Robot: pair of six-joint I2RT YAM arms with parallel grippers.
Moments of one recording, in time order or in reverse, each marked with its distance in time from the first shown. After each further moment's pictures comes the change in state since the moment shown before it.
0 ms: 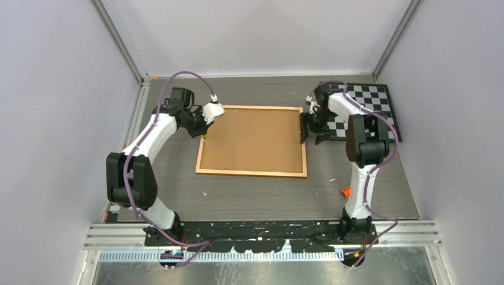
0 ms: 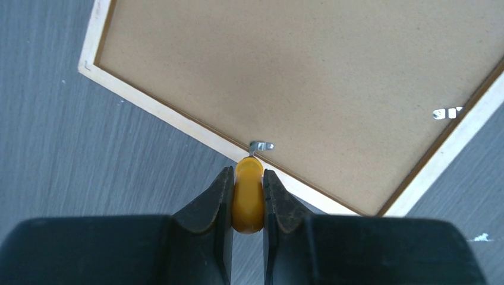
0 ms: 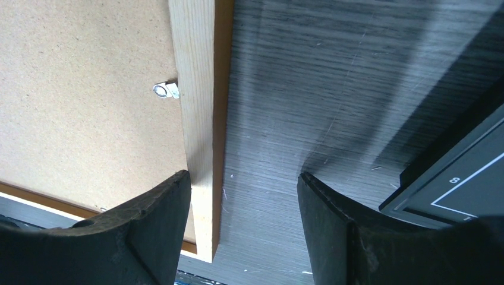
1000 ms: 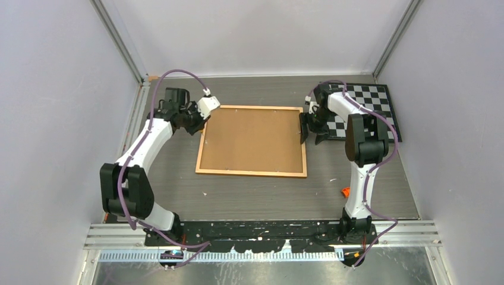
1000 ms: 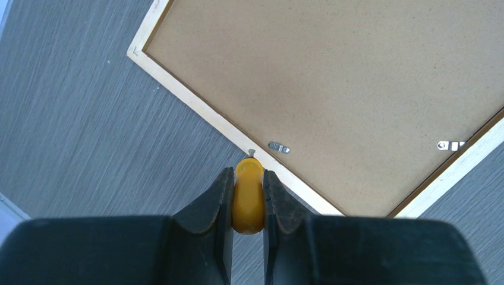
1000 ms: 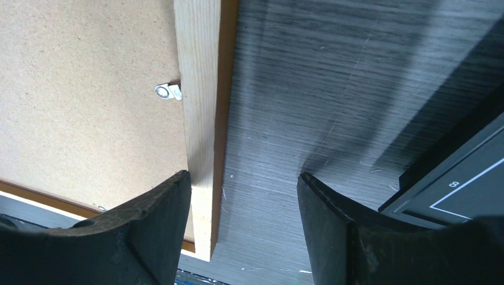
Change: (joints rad) left arm 0.011 -0.086 -0.049 0.121 -0.035 -0.154; right arm 0.003 0.011 0.017 -0.015 0.000 -0.016
